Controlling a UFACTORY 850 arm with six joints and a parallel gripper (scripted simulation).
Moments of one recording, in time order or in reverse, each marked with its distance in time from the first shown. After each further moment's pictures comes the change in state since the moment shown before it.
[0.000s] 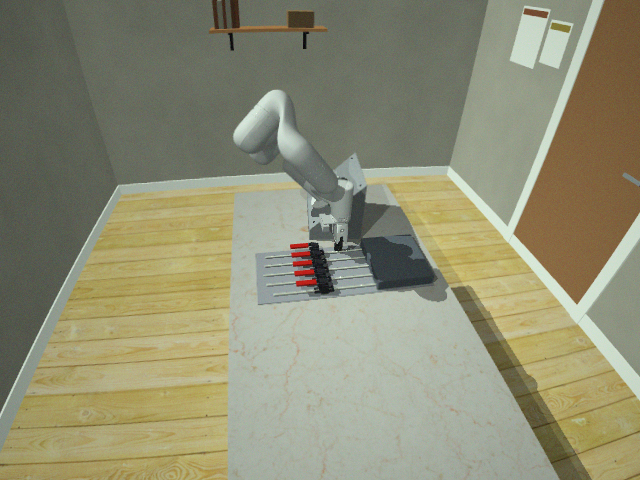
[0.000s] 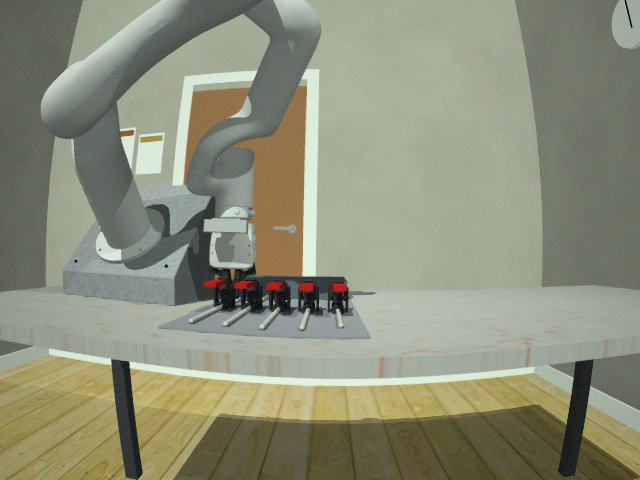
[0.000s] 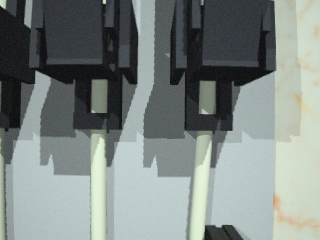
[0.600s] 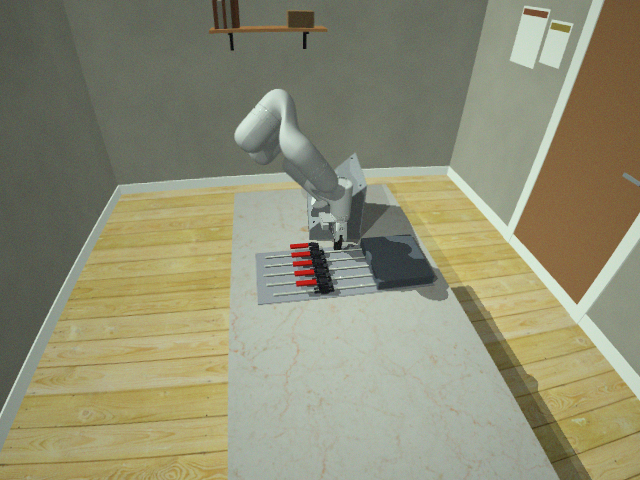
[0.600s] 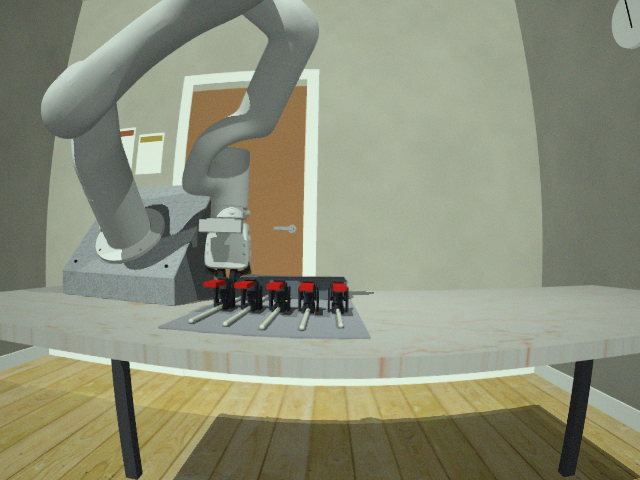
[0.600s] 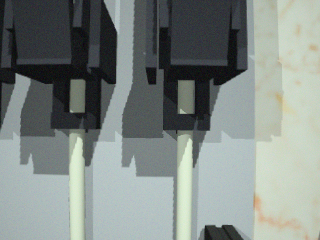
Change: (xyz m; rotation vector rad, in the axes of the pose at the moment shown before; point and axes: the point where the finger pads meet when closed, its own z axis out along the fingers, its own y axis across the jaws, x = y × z) arm 0.000 0.011 0.000 0.000 0.000 0.000
